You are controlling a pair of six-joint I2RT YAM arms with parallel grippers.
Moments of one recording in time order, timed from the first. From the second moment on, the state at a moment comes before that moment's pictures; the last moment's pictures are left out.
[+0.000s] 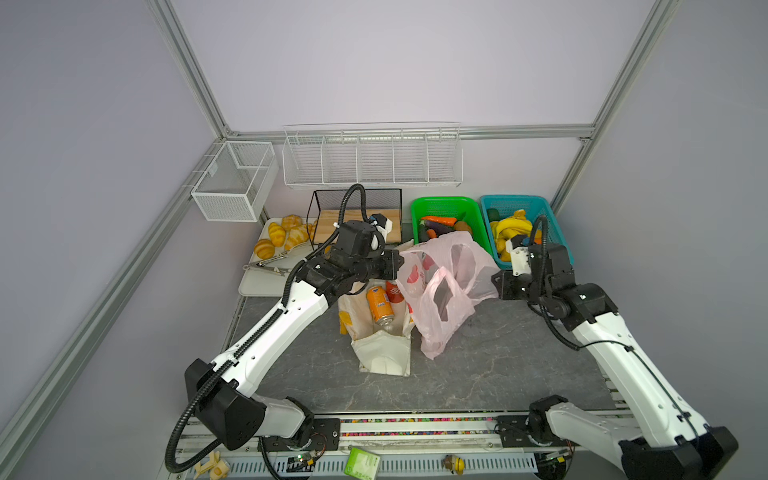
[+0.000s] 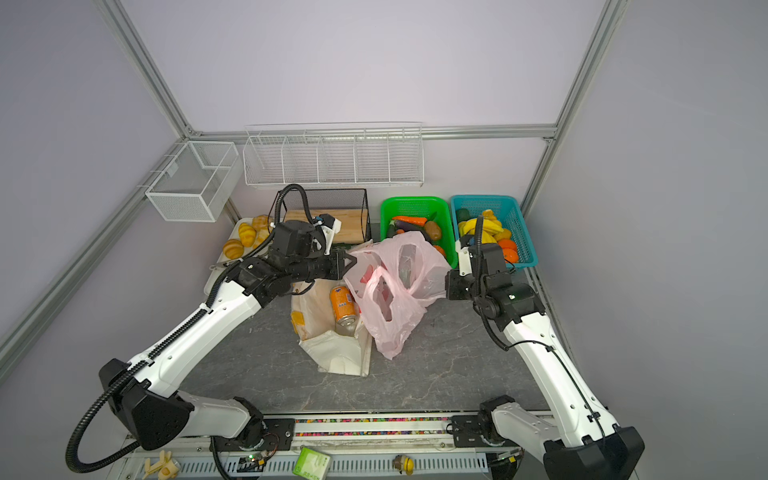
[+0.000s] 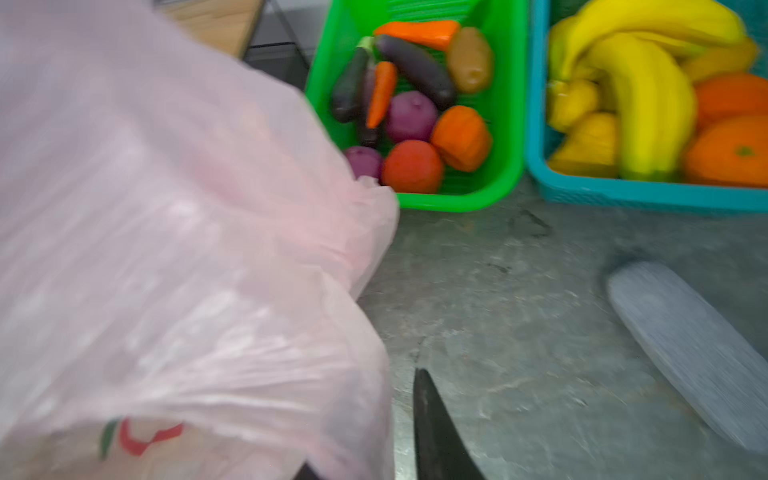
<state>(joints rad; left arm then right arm) -0.65 1.39 1.40 -0.57 0.26 -0.44 0.34 1.10 1.15 -0.77 -0.13 0.25</state>
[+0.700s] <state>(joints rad) -0.62 1.45 1.39 -0.47 0.34 -0.53 0.42 0.96 1.19 -0.70 -0.21 0.18</state>
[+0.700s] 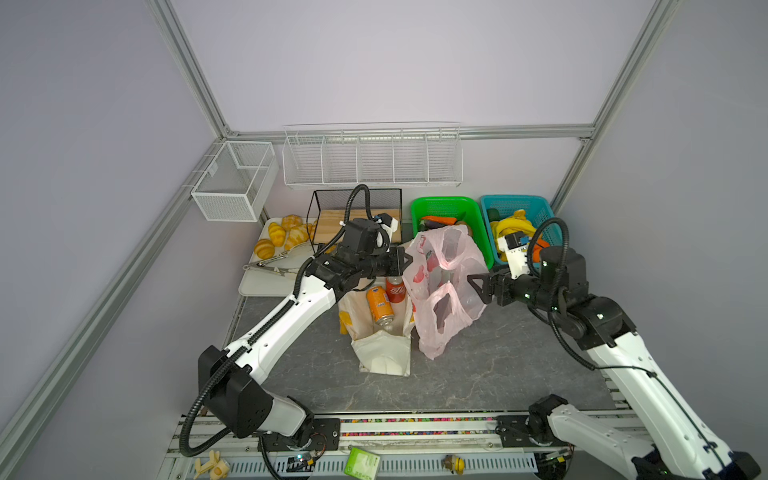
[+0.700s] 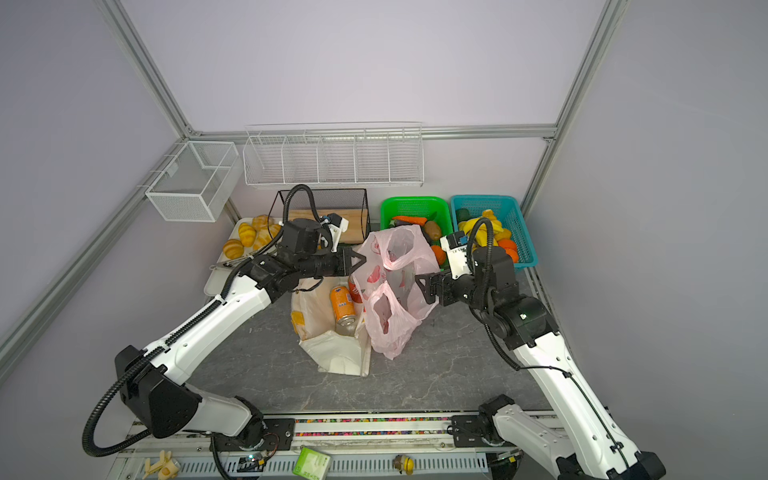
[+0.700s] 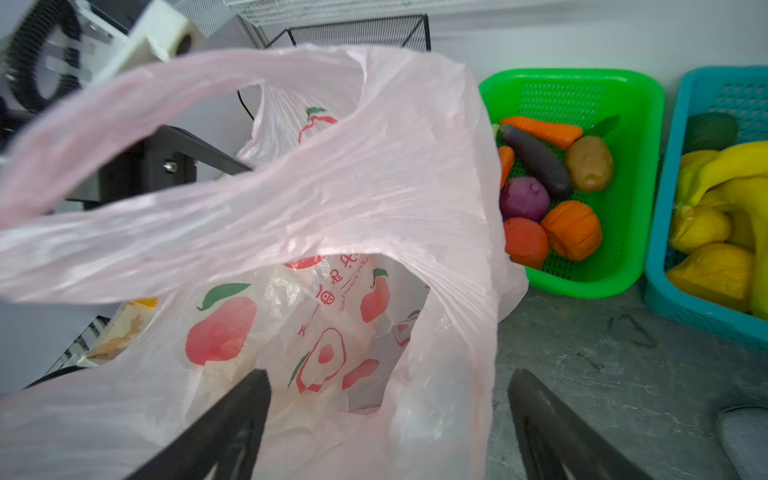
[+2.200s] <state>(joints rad) -0.59 1.44 1.33 -0.39 0.39 -0.58 -0.18 2.08 1.80 -0.80 0.26 0.12</state>
